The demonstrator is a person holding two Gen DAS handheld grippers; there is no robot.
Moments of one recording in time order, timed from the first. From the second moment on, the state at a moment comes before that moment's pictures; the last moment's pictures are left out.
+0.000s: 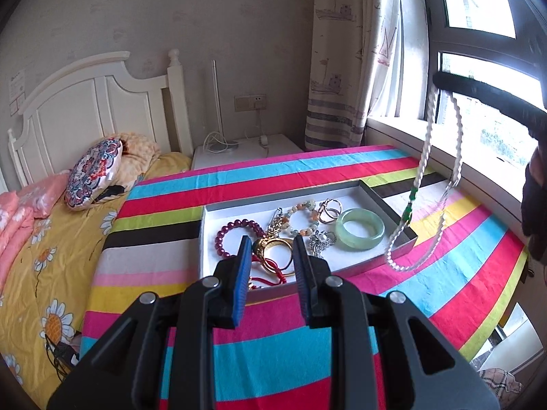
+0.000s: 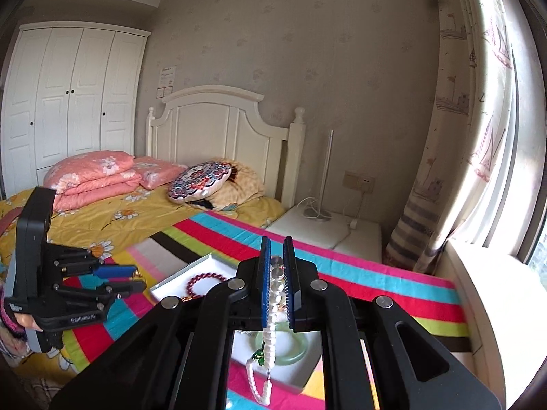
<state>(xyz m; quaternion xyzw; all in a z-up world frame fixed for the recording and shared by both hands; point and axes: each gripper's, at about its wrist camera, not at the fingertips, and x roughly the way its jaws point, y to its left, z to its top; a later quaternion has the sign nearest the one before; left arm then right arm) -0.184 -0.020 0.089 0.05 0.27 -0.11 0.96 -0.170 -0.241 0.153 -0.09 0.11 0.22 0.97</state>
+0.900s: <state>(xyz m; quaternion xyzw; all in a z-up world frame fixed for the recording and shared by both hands) -0.076 -0.019 0.048 0.05 0.33 -0.07 0.94 -0.082 -0.157 0.194 -0.06 0.12 0.24 0.96</state>
